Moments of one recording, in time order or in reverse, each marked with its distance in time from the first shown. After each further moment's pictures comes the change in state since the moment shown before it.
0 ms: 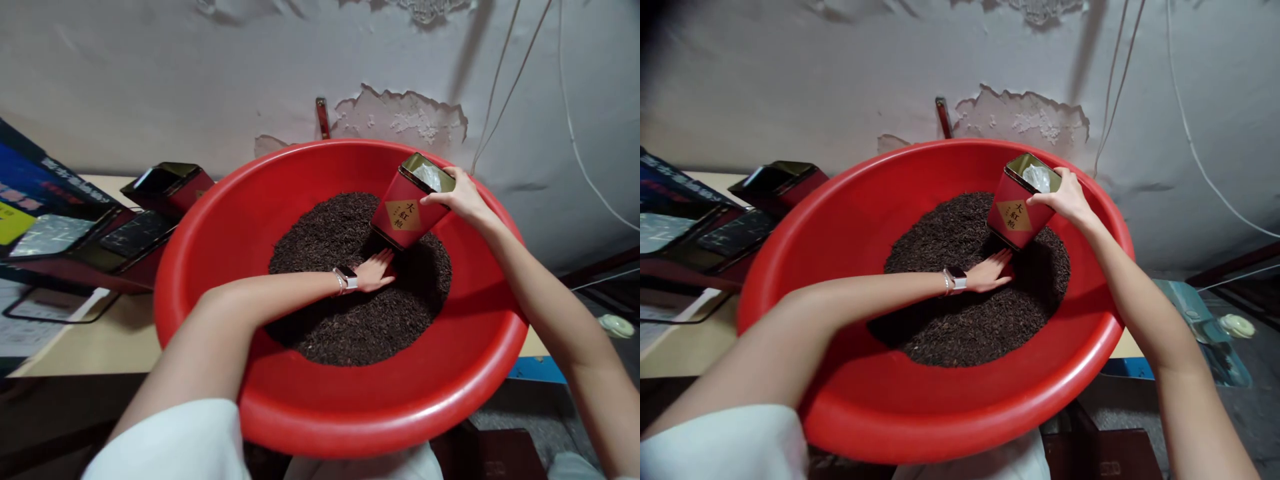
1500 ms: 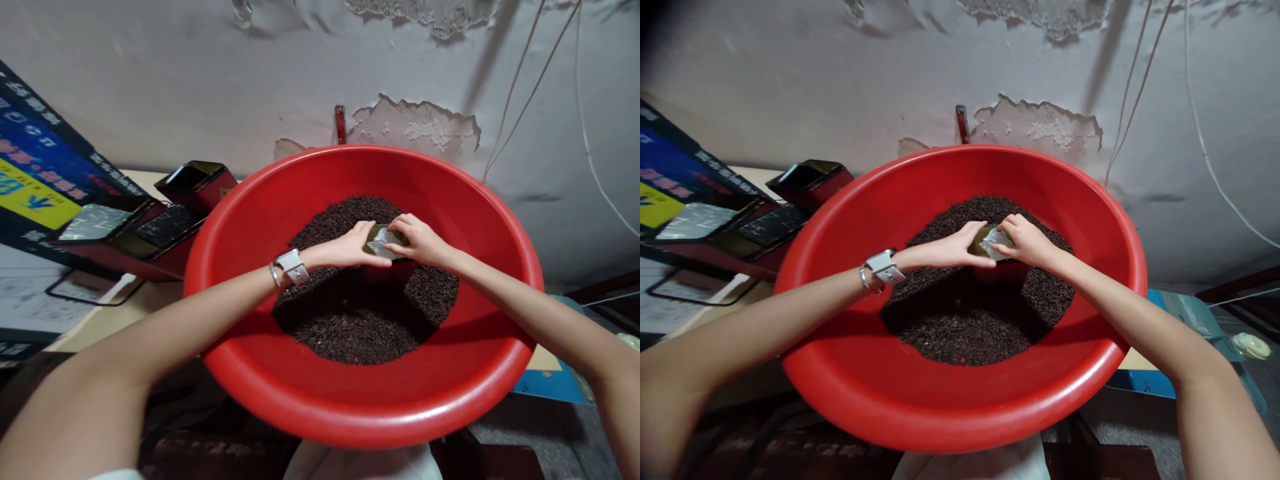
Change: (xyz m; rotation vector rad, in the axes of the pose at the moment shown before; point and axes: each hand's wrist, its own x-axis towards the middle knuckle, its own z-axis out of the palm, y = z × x) left_hand -0.064 0.008 -0.142 -0.281 0.180 -0.187; right_hand -0.055 -0.057 0.069 -0.080 -0.378 -0.512
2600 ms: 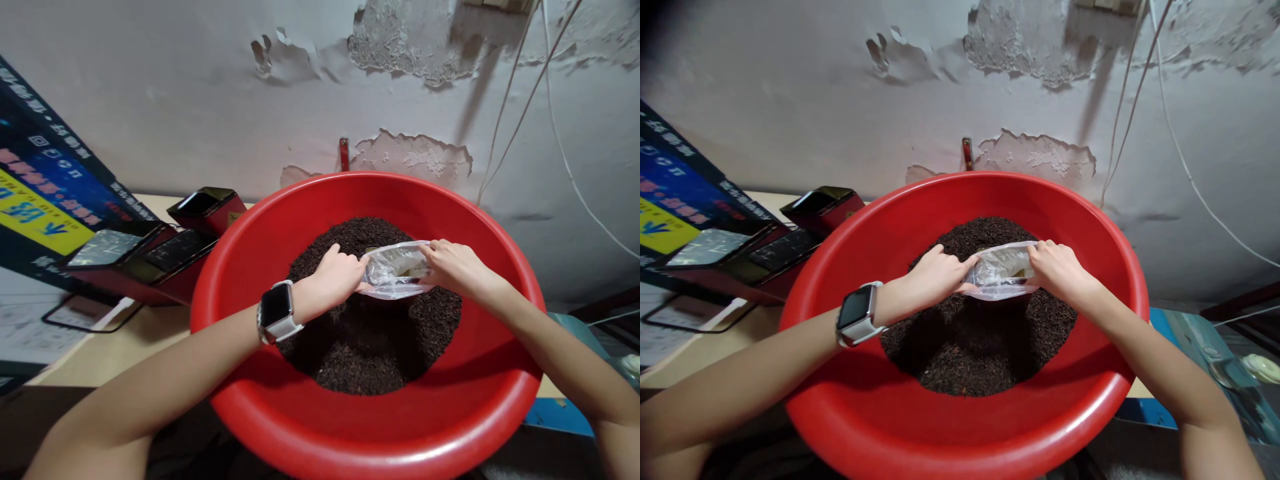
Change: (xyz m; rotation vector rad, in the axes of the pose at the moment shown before) left_hand -0.034 0.032 -0.018 0.837 -0.070 -0.021; right_hand -0.027 -0.048 -0.054 -0.652 -0.279 0.270
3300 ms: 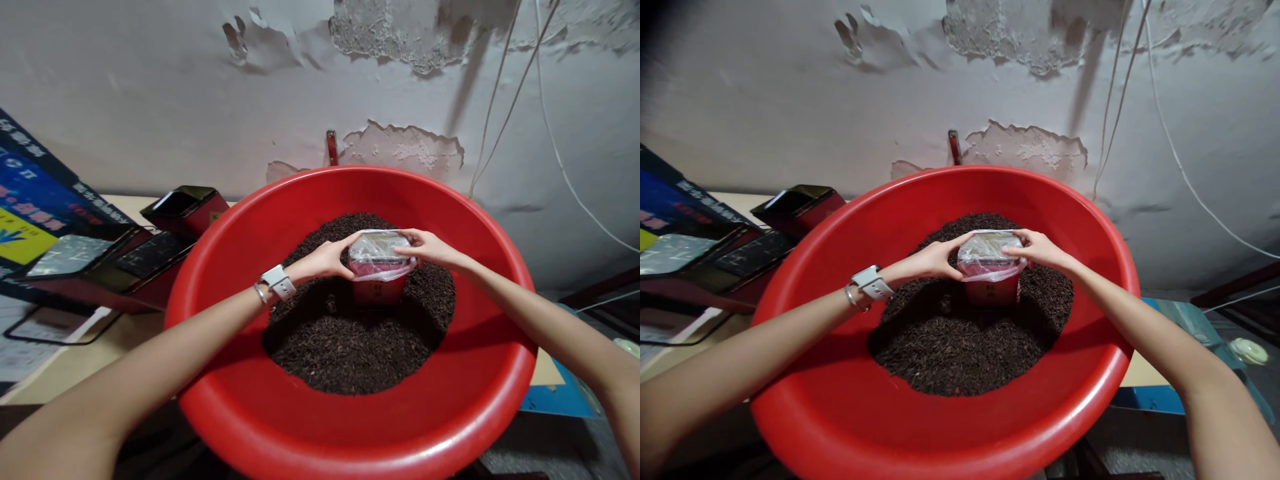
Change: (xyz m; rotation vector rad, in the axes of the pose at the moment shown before) left_hand 0.035 -0.043 0.047 -0.762 0.004 0.026; right_hand 0.049 0.033 0.058 1.177 -0.073 0.075
